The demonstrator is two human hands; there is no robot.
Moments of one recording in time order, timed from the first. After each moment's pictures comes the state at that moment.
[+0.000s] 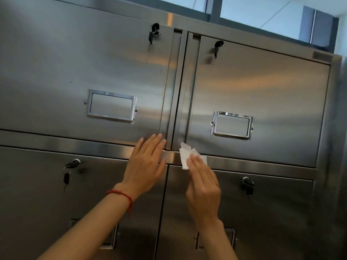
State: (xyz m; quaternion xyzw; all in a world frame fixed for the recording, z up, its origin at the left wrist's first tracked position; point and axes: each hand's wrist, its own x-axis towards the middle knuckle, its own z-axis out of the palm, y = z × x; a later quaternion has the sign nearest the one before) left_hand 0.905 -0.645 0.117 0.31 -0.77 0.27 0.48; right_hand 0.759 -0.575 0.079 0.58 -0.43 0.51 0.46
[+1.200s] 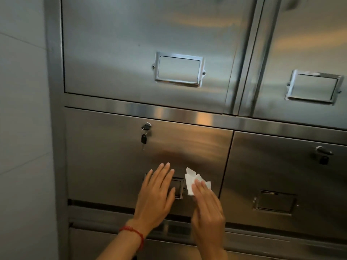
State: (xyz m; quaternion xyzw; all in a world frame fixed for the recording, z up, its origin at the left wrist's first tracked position) left_hand 1.036 -0.635 -0.056 0.41 -0.79 0.17 0.43; right_hand 0.898 -0.577 -0.074 0.62 -0.53 0.50 0.30
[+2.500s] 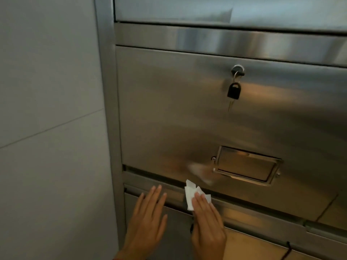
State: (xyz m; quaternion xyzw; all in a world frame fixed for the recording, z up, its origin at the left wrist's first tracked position) left_hand 1.196 -0.674 -0.237 0.52 -0.77 0.14 0.33; right_hand 1.036 -0.660 -0.226 0.71 -0.45 0.50 0.21
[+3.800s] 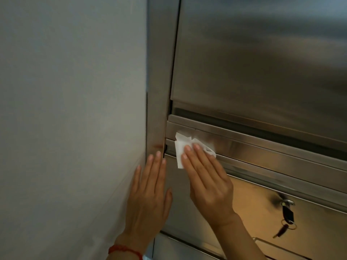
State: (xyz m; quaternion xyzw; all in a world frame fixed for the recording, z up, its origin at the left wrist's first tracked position) left_hand 1.307 -0.737 -0.381 0.61 -0.71 0.16 0.31; right_hand 1.165 -0.771 -0.342 0.77 -0.31 0.44 0.35
